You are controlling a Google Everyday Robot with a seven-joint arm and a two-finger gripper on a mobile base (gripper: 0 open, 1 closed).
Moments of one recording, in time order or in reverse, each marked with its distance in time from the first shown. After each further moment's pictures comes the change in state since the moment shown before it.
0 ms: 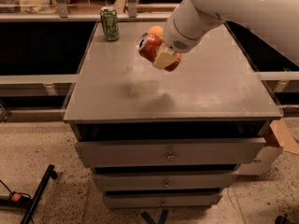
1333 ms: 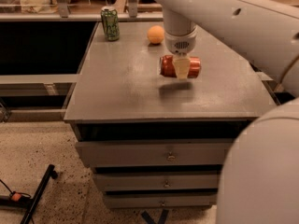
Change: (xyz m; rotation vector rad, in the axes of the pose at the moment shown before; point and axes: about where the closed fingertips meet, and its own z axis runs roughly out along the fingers) arm 0.084 -0.005 0.025 -0.258 0.554 -0.202
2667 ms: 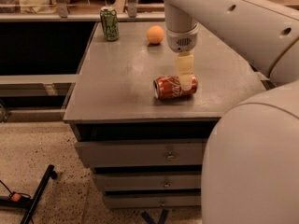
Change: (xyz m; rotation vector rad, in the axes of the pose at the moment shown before) arm 0.003 -0.003 0.006 -0.081 -0.014 -0.056
